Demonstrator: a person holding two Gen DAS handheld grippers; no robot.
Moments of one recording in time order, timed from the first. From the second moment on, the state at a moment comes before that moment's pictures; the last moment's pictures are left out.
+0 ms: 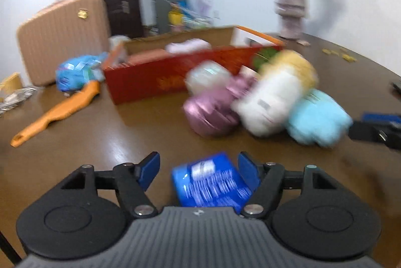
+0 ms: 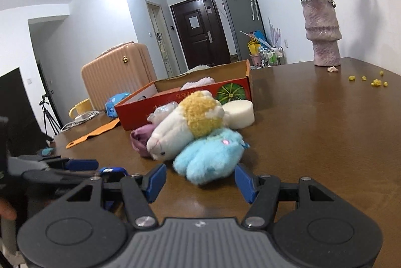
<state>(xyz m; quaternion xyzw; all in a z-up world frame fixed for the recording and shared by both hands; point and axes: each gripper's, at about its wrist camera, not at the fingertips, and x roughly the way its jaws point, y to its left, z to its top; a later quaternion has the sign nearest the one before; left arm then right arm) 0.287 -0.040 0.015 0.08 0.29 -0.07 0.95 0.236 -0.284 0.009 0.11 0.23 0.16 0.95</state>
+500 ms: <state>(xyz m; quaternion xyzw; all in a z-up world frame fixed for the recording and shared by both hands) 0.358 -0.033 0.020 -0.25 0.39 -0.18 0.87 0.355 -0.271 0.031 0.18 0.25 0.15 0.94</state>
